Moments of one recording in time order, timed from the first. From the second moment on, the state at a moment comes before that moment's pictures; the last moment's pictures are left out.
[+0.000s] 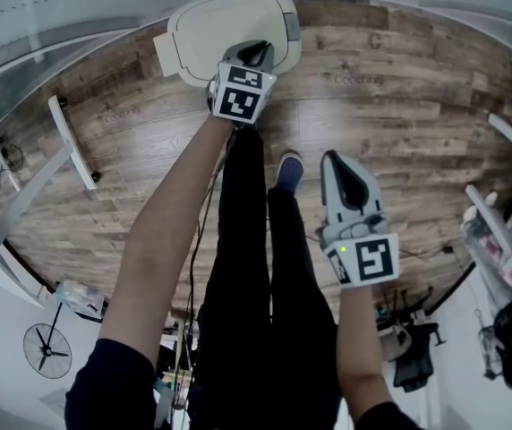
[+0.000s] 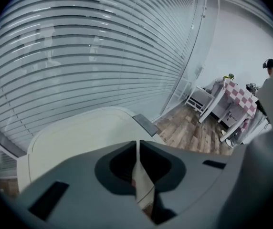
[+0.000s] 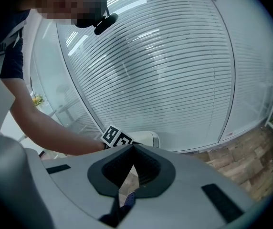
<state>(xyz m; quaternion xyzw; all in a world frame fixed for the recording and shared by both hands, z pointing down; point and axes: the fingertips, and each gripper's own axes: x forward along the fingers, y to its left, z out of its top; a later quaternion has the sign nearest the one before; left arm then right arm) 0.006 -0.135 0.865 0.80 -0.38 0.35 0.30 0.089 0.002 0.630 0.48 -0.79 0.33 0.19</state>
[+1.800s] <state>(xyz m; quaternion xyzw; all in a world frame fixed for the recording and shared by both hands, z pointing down) -0.079 0.089 0.403 0.80 -0.56 0.10 0.17 0.135 0.119 0.417 0.48 -0.84 0.18 0.19</state>
